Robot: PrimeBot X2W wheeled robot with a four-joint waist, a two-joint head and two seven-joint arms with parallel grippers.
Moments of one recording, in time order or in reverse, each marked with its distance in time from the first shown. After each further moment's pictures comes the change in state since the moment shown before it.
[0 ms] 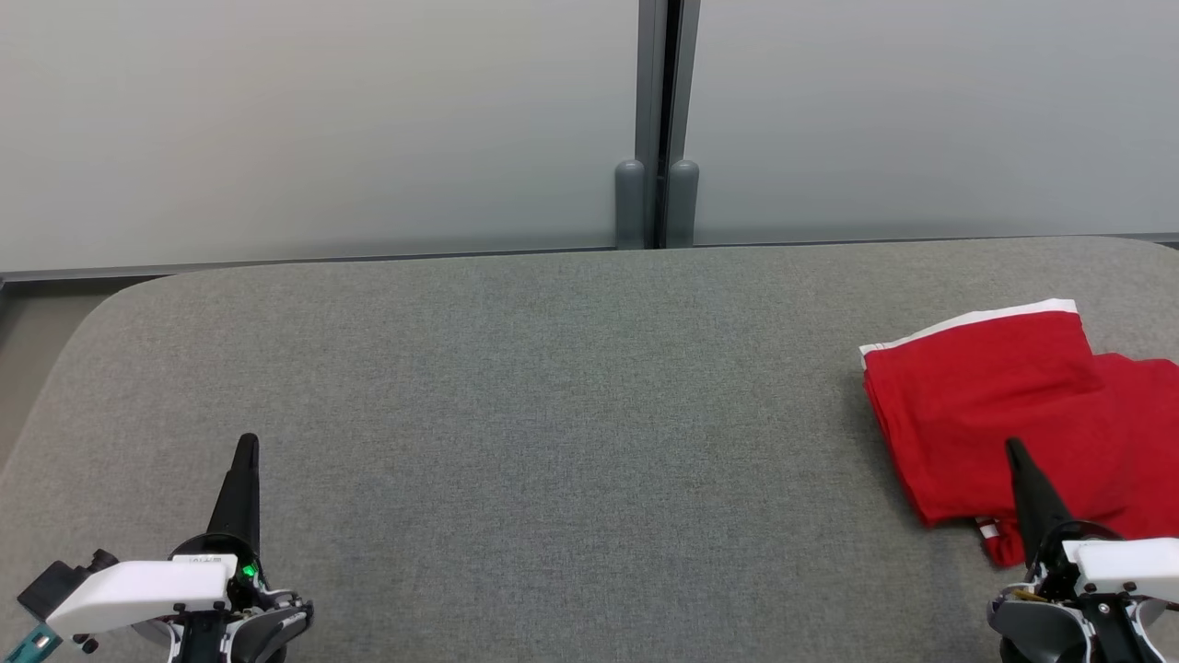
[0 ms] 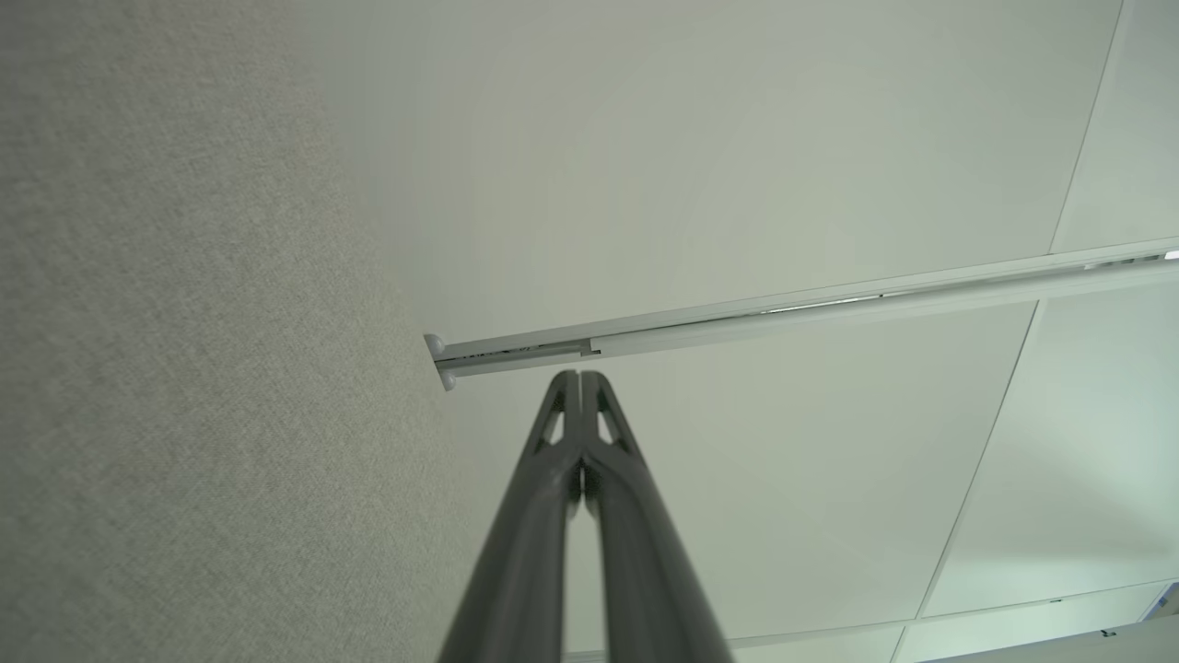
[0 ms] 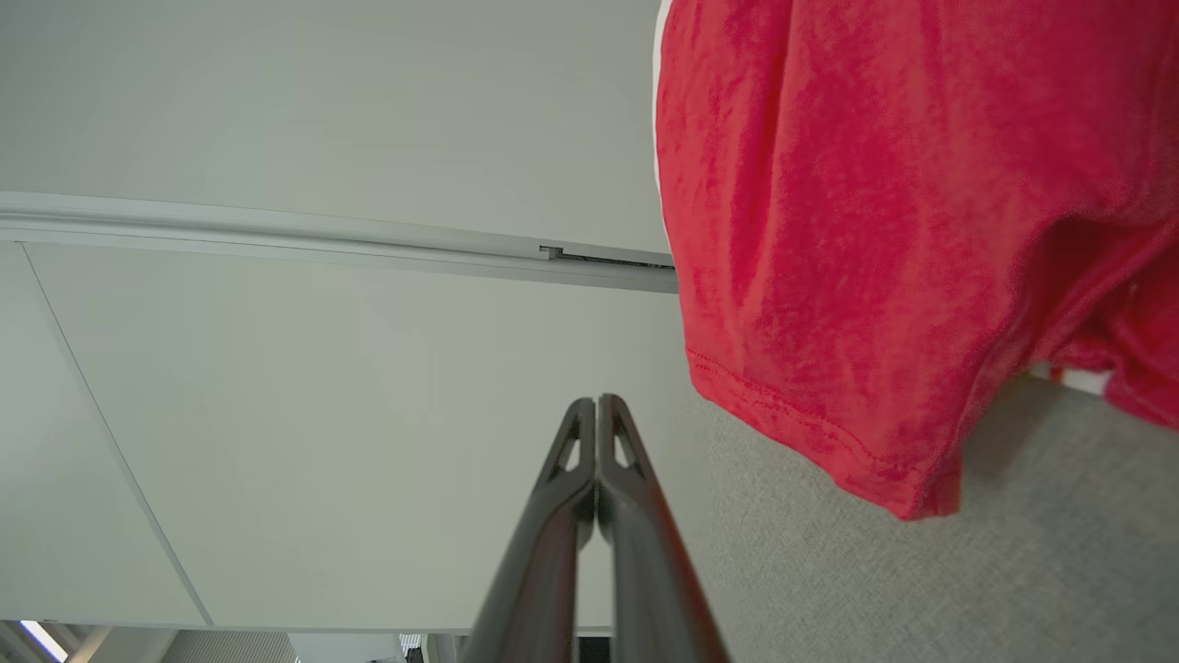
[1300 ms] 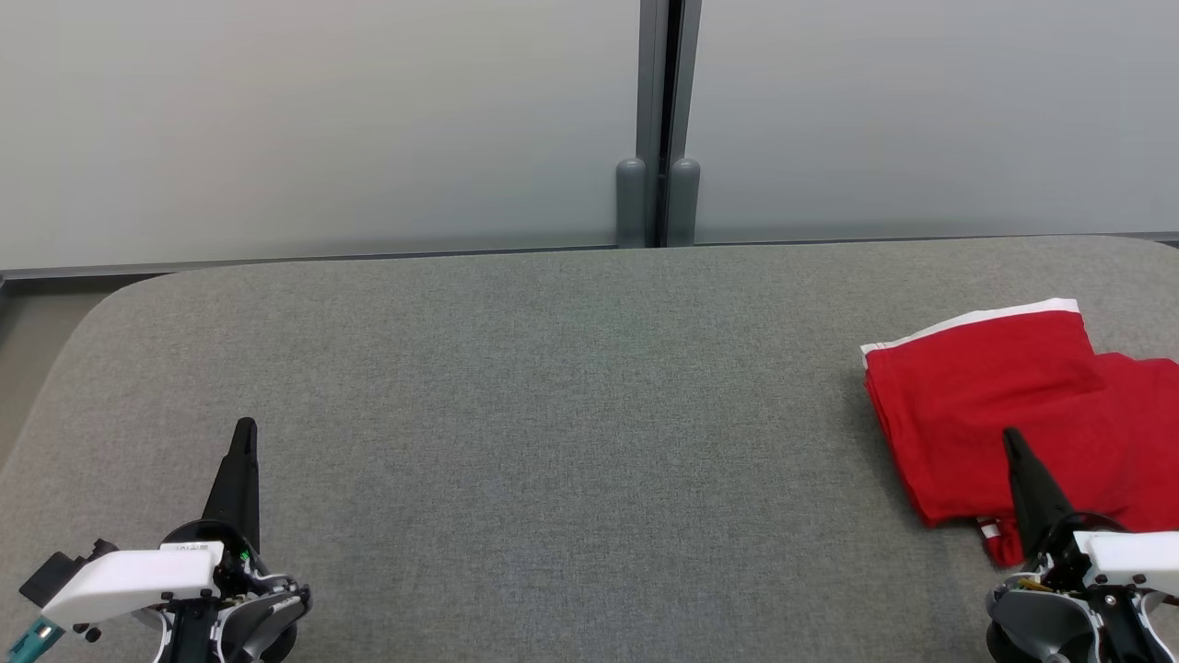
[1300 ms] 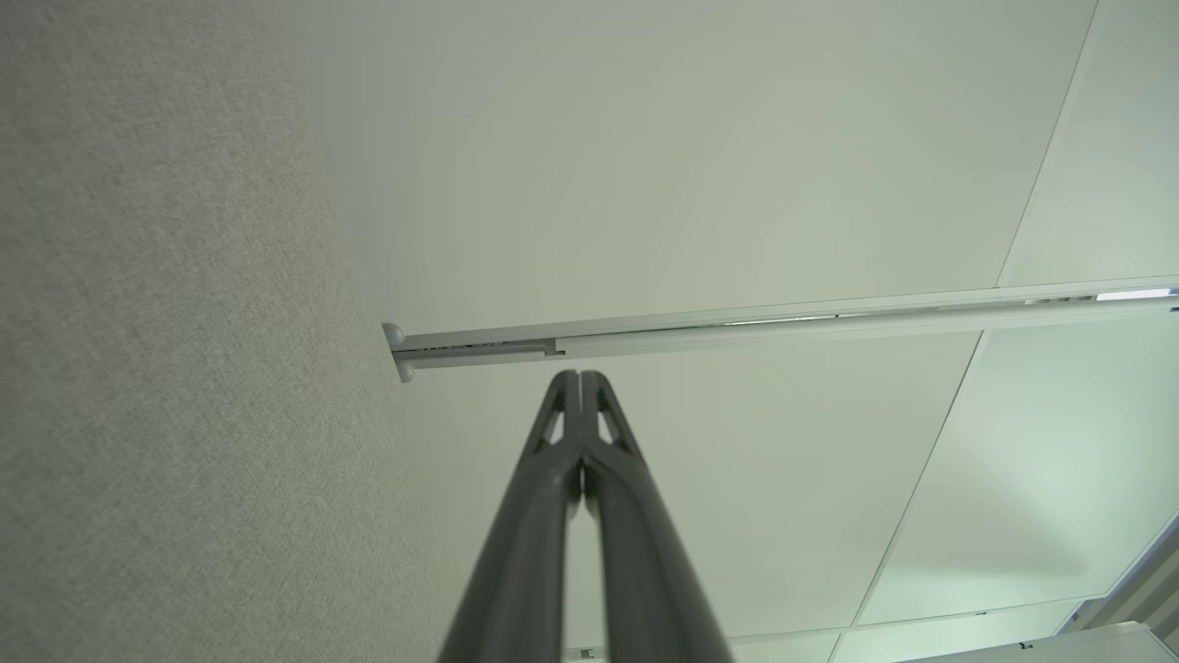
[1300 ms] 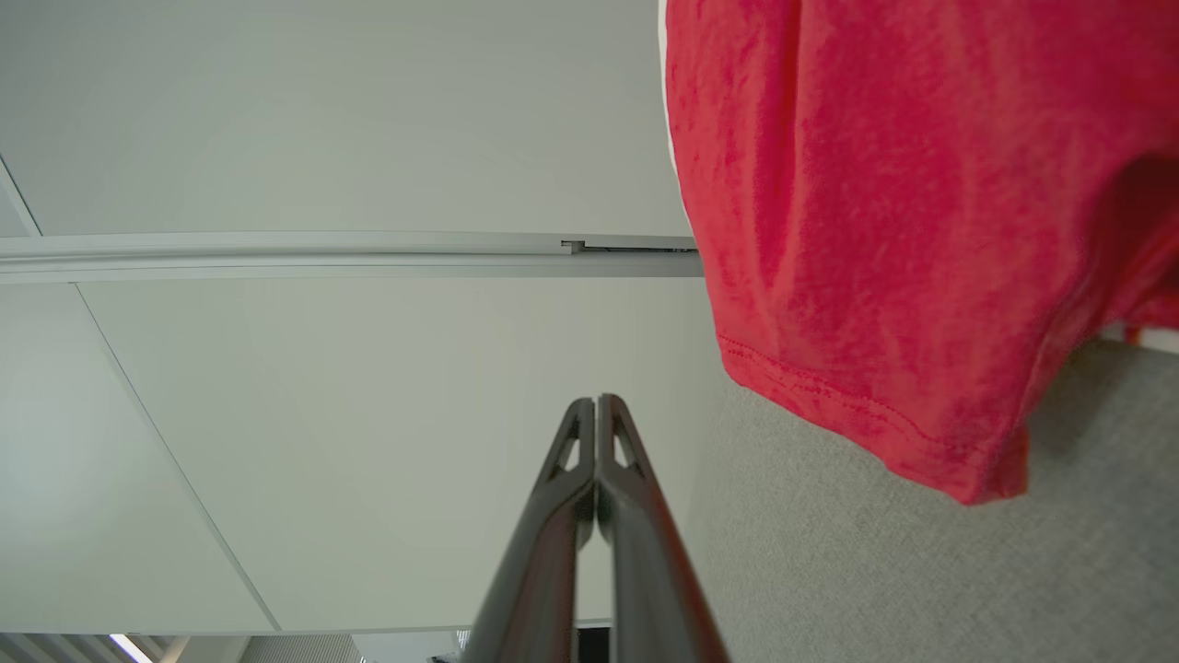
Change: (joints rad) left arm -0.027 0.002 0.004 0.004 -0.104 -0.005 0.026; right arm -0.019 -0.002 -0.003 0.004 0.112 0.000 0.030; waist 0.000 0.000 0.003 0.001
